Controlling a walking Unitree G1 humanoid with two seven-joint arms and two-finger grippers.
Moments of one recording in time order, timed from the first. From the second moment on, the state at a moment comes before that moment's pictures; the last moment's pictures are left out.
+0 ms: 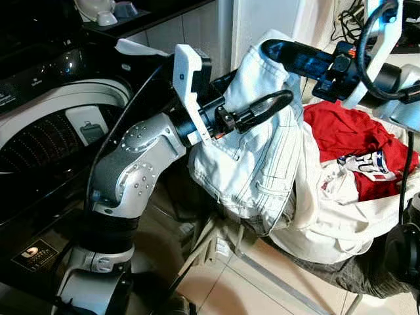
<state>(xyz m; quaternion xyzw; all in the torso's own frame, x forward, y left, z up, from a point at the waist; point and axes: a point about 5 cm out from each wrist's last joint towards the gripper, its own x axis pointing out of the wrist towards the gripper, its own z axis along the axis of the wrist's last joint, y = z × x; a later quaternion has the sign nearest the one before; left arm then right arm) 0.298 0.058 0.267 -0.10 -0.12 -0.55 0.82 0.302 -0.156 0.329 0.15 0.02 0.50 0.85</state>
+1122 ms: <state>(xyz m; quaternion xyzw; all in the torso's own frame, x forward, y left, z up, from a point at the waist) 0.319 0.058 0.262 -0.11 -0.10 -0.47 0.87 0.306 -0.153 0.327 0.14 0.02 0.48 0.86</state>
